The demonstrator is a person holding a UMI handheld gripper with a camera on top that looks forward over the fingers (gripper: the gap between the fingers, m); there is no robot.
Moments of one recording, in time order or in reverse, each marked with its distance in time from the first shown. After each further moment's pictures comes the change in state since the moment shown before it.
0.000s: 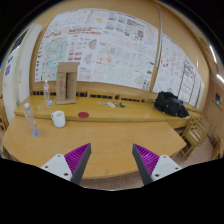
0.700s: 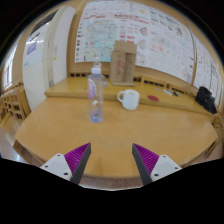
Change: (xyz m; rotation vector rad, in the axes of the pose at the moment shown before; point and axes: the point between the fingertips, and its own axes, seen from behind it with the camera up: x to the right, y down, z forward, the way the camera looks) arm -0.401 0.102 0.021 -0.081 -0.288 -0.054
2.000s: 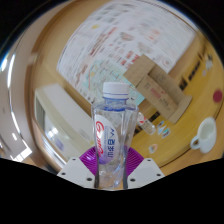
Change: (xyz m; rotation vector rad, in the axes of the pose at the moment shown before) arm -0.109 -0.350 0.119 0.410 -0.728 0.732
